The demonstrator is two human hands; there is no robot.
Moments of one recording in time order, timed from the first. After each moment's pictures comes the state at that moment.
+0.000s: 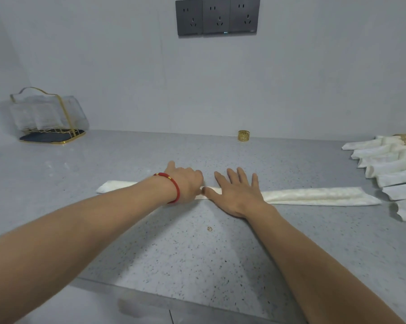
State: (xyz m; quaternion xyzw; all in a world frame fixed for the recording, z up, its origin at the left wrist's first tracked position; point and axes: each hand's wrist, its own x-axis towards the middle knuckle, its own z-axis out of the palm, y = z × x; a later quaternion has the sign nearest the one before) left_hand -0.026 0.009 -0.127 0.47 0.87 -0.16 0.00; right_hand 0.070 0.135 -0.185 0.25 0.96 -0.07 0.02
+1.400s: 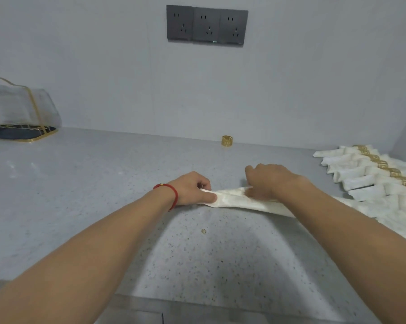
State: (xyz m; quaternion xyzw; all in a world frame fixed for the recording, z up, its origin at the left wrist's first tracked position) left_hand -0.046 0.027 -0.163 0.51 0.78 0.28 0.21; right_hand 0.127 0.169 -0.101 0.27 0.95 0.12 0.12
